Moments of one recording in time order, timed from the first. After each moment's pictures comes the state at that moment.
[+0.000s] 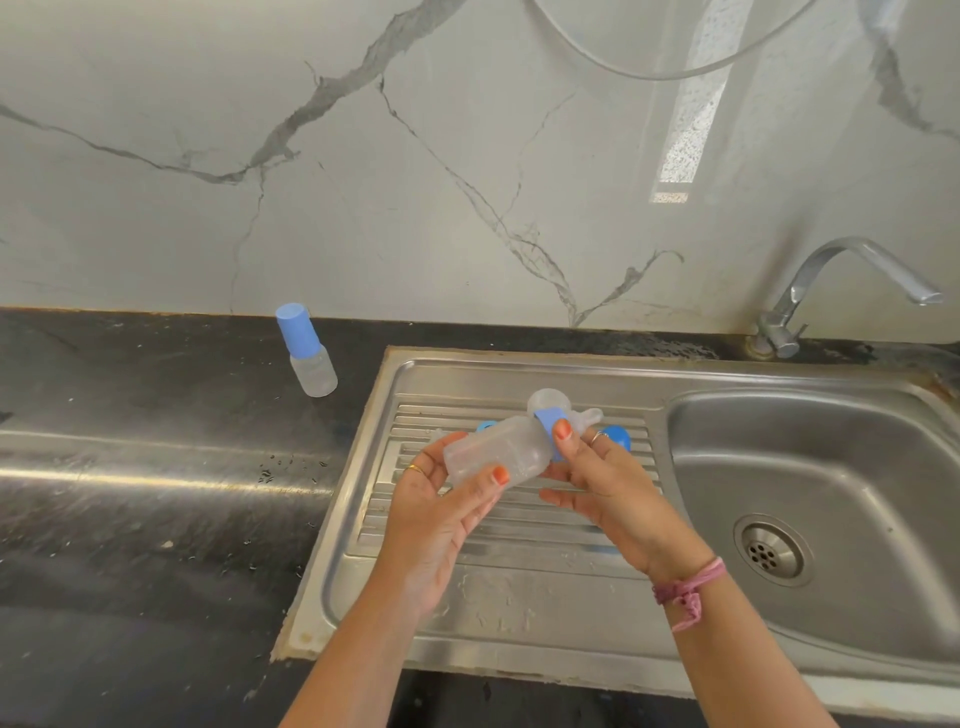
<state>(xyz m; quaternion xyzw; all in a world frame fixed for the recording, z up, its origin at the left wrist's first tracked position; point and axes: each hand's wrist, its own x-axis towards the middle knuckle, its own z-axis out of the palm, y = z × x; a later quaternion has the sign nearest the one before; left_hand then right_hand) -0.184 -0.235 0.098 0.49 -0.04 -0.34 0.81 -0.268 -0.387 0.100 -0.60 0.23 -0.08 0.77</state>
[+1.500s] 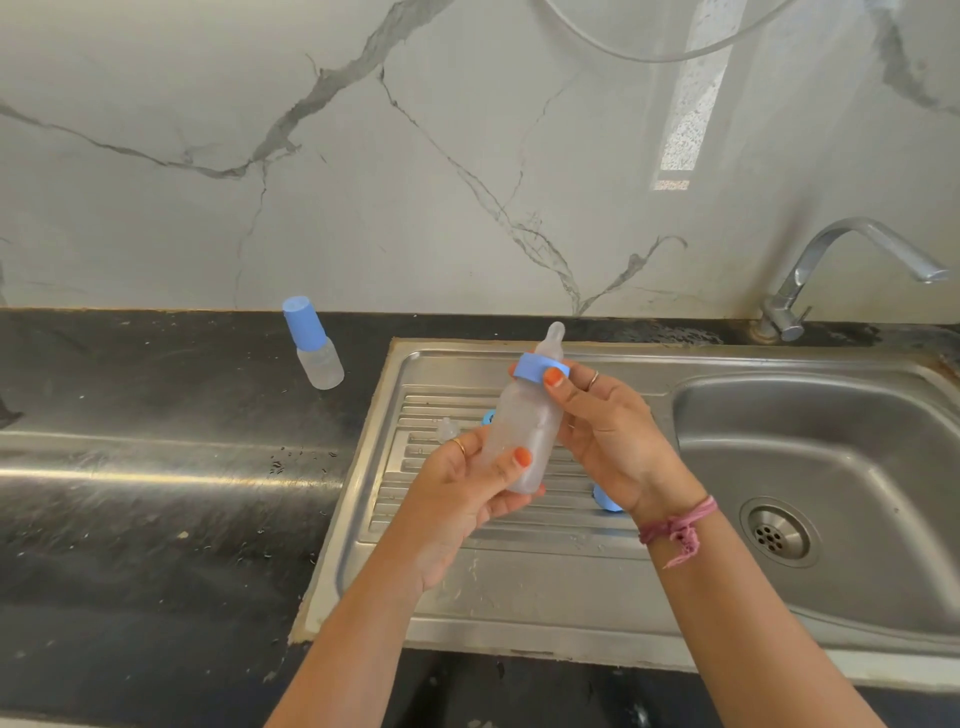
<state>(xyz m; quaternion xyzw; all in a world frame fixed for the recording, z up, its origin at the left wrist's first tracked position) -0.185 -0.229 0.117 0.58 -0.16 -0.41 0.69 -0.246 -0.384 0.127 -0.51 0.14 -0.16 0.83</state>
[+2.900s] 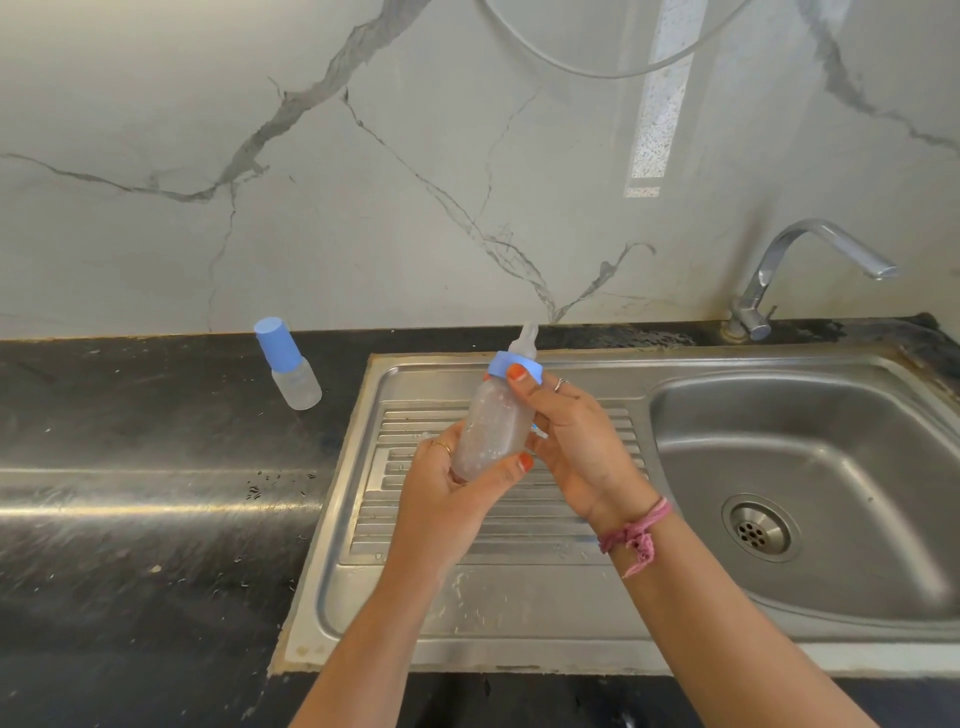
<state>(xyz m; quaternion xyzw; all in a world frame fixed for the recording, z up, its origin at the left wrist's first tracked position) -0.192 -0.250 0.111 0.75 -0.21 -0.22 0.59 -0.244 -0.373 0.137 -0.51 0.21 -0.18 0.82</state>
